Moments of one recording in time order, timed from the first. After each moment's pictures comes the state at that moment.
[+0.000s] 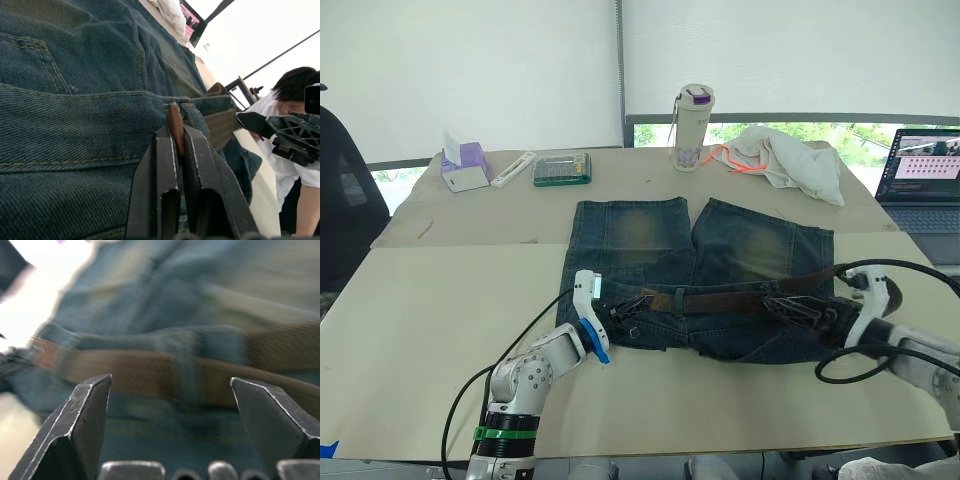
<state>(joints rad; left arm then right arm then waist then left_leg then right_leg) -0.24 0.14 0.04 -0.10 -0.77 0.79 -0.47 -0.06 -0.85 -0.30 -0.15 0.94 0.84 0.52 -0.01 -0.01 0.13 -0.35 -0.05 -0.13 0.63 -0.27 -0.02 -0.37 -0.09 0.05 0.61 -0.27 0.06</state>
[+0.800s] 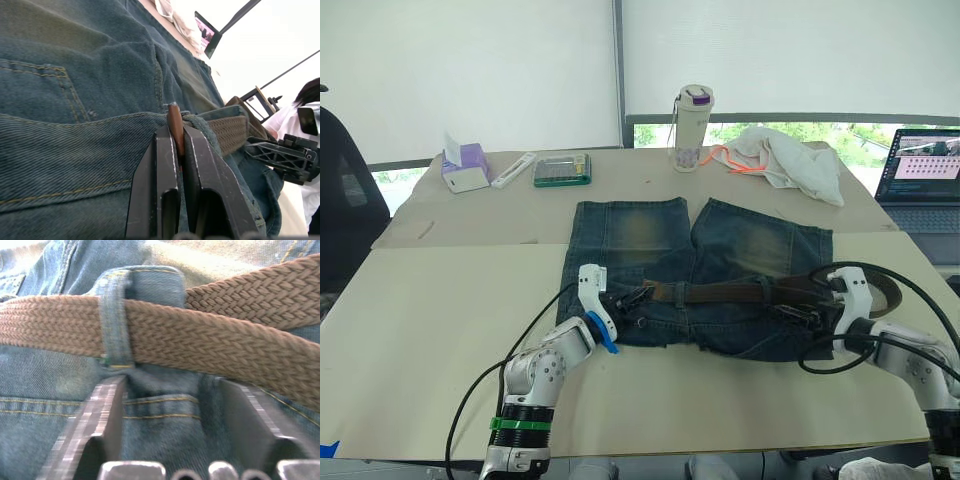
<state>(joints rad) -0.29 0.06 0.04 -0.03 -0.68 0.72 -0.44 -0.20 -0.73 -0.25 0.01 0.73 0.92 0.56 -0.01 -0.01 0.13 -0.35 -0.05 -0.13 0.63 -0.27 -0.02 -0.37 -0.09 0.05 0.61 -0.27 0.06</state>
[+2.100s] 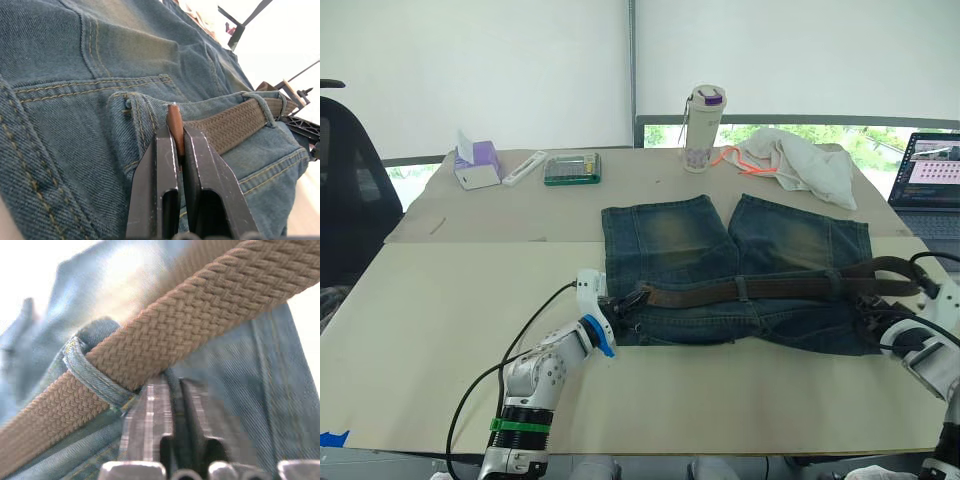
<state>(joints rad) -0.28 0.06 0.04 0.01 -0.60 0.66 -0.47 -0.18 -0.57 -0.73 0.01 0.85 0.93 0.22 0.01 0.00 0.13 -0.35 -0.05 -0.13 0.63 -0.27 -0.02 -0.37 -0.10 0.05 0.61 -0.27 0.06</state>
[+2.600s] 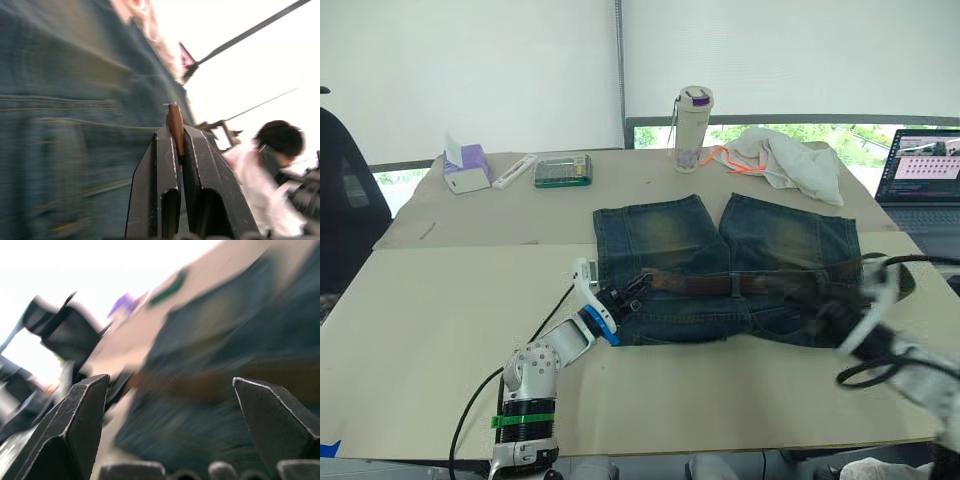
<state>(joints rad) -0.33 -0.03 0.21 -0.03 -0.95 0.91 -0.39 -0.07 -0.49 -0.48 -0.41 1.33 1.12 0.27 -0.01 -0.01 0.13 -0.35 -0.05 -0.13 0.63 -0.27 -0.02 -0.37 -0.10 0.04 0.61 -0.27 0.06</state>
